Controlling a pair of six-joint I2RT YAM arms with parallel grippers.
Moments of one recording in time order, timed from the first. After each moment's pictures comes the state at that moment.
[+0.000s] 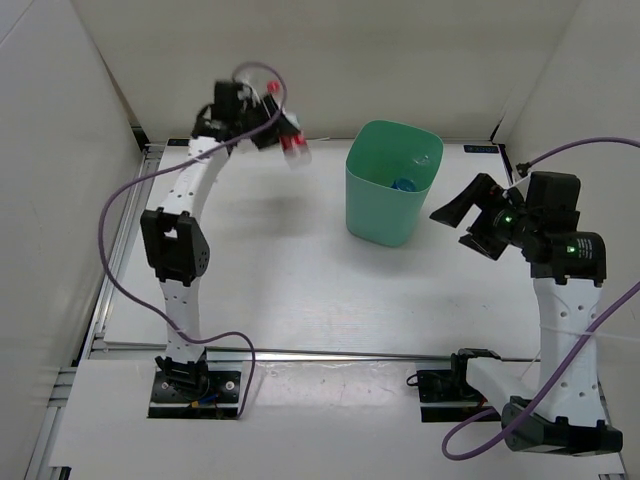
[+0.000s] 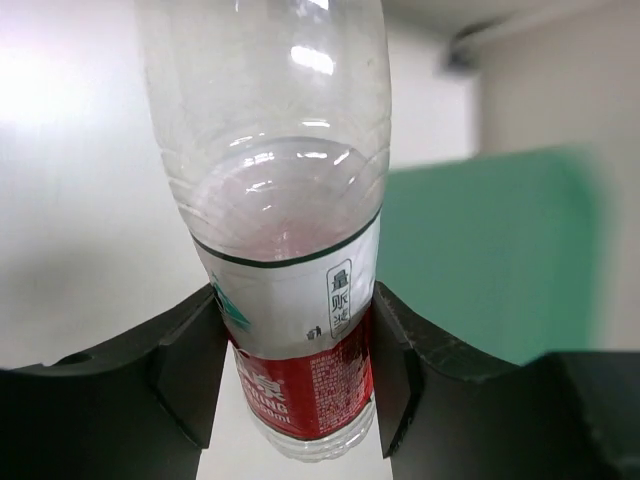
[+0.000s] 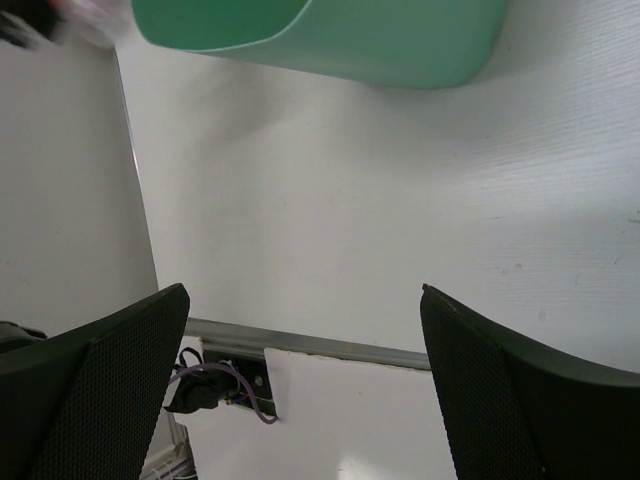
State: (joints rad) left arm -0.23 2.13 2.04 -0.55 0.45 -0.62; right arm -0.03 0.99 1.43 -1.13 -0.43 0.59
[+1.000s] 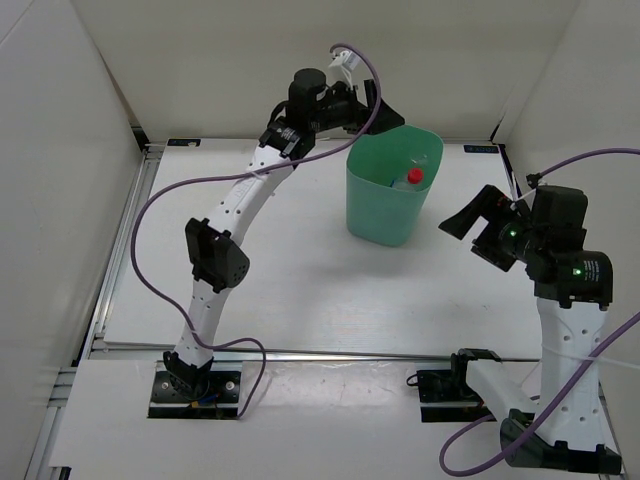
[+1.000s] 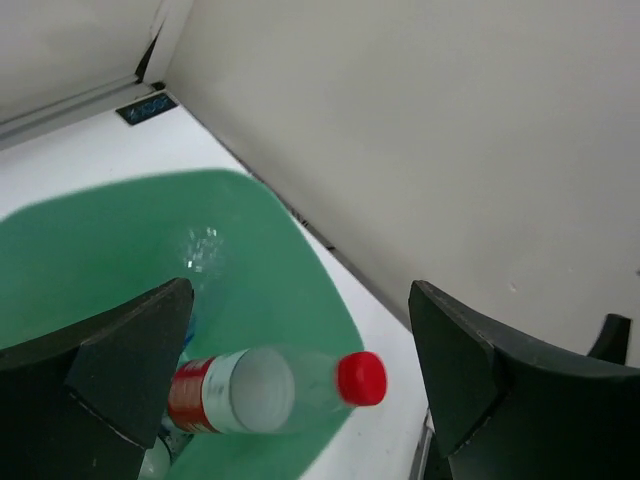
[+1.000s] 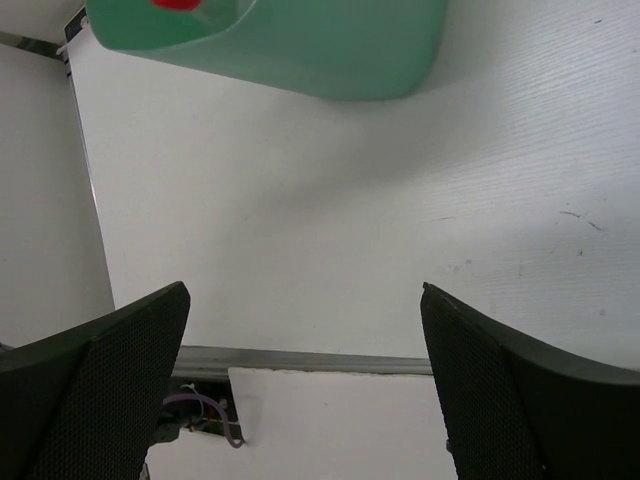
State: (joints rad) left arm -0.58 2.26 2.50 -0.26 0.56 -0.58; right arm -0.03 0.90 1.40 -1.17 -0.31 0.56
